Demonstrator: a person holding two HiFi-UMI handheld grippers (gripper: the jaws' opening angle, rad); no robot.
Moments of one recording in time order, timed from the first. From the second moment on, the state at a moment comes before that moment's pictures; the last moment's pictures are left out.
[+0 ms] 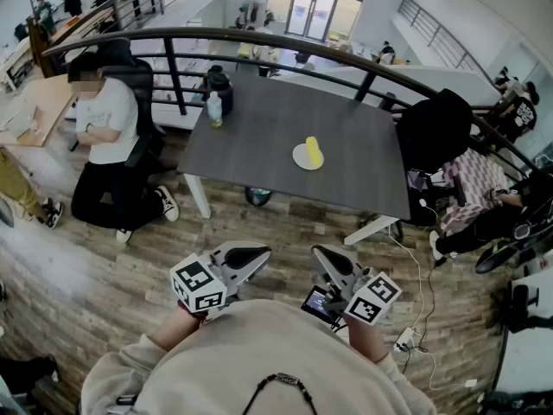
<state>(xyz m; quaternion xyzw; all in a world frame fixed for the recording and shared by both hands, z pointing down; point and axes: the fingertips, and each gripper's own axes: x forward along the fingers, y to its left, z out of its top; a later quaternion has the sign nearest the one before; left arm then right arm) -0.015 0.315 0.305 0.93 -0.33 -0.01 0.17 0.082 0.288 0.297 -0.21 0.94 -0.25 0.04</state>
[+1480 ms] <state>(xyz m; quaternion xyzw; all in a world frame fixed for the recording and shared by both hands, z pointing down) 0.046 0.321 0.308 0.94 -0.26 0.03 0.23 0.177 0.280 0.330 -0.32 0.89 -0.29 0.11</state>
